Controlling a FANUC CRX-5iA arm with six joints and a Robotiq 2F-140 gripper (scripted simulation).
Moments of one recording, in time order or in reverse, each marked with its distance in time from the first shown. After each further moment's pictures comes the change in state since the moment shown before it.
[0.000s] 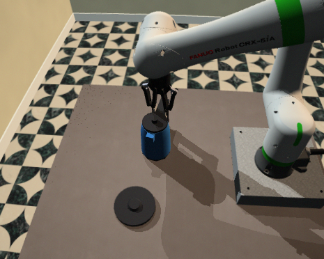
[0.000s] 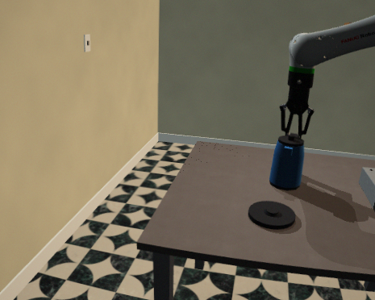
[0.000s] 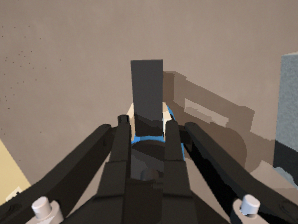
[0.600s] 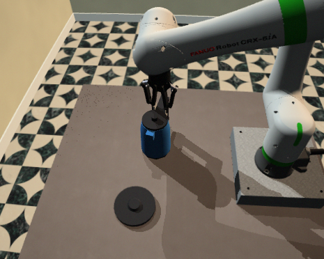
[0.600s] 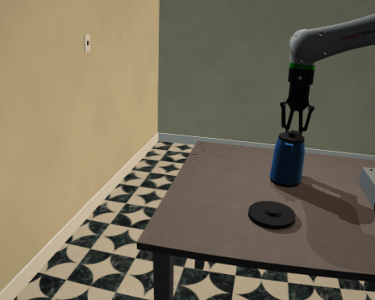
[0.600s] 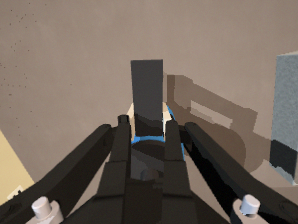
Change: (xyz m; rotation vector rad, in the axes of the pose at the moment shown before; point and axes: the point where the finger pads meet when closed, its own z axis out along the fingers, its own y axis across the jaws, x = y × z) arm 0.000 0.000 -0.013 0.000 0.000 0.000
